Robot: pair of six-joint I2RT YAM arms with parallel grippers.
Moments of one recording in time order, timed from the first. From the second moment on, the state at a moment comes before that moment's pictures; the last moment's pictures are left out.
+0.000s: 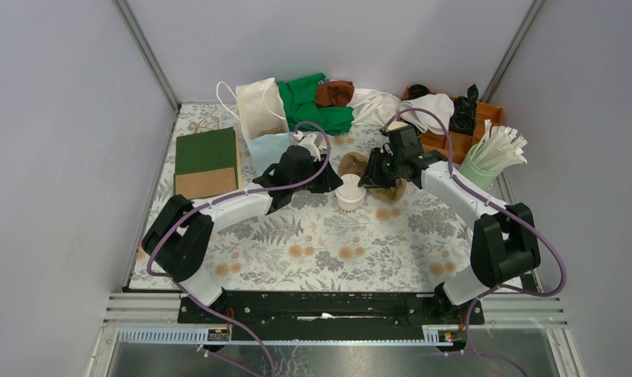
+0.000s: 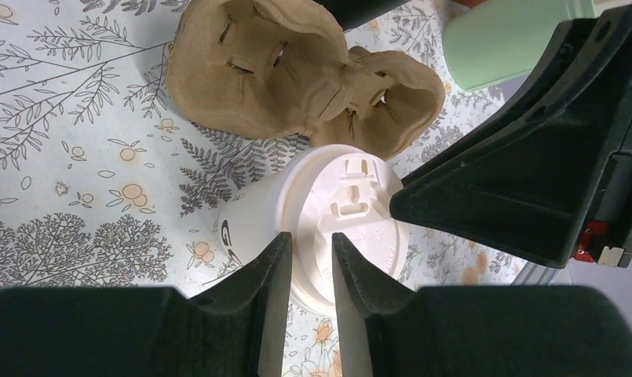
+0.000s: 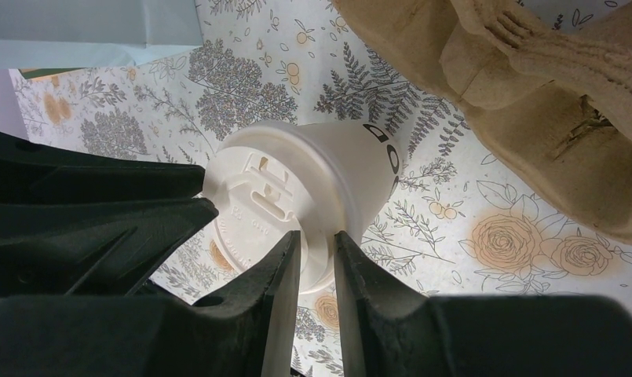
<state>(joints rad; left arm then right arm) -0.68 1.62 0.96 0.20 0.18 -0.67 0.38 1.55 1.11 -0.48 -0.31 0.54</state>
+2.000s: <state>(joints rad) -0.61 1.59 0.89 0.25 0.32 -0.78 0.41 1.40 1.03 -0.50 -0.16 0.62</state>
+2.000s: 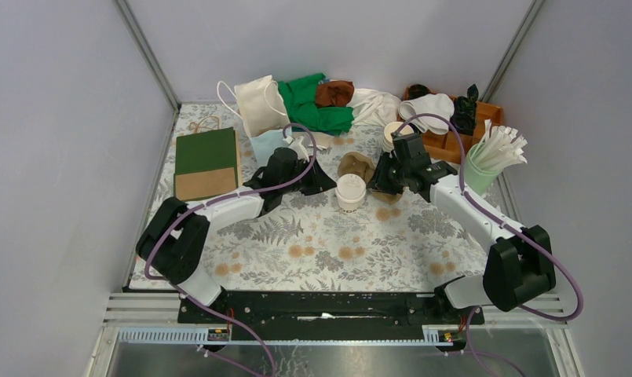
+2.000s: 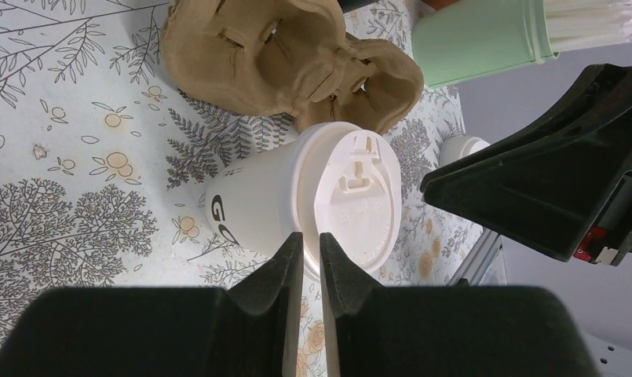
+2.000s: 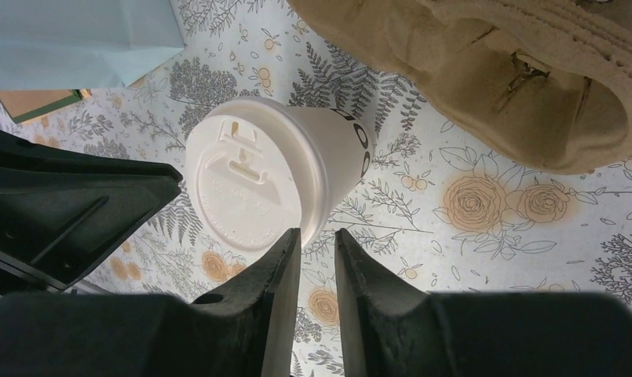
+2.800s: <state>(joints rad) -0.60 1.64 0.89 0.29 0.34 -0.79 0.41 1.44 1.03 -0.47 -0.17 0.63</state>
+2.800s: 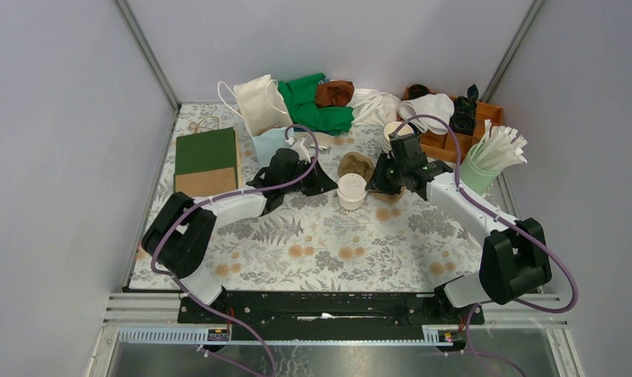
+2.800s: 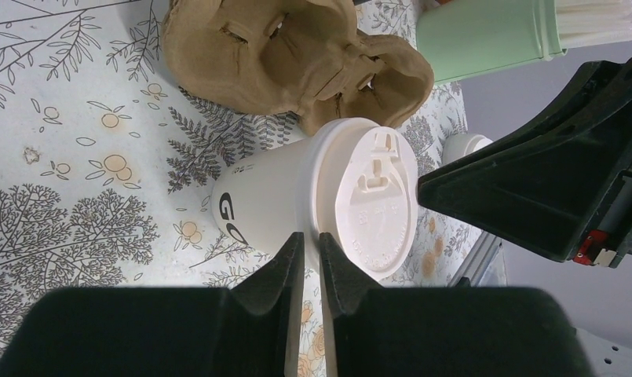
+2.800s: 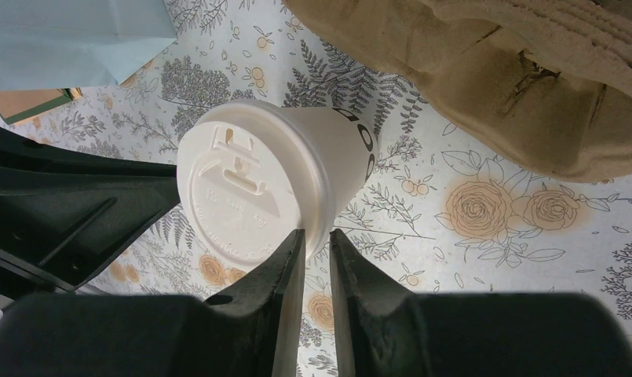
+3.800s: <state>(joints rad) -0.62 1.64 0.93 0.22 0.30 -0.73 0.40 1.42 1.05 -0.49 -0.12 0.61</state>
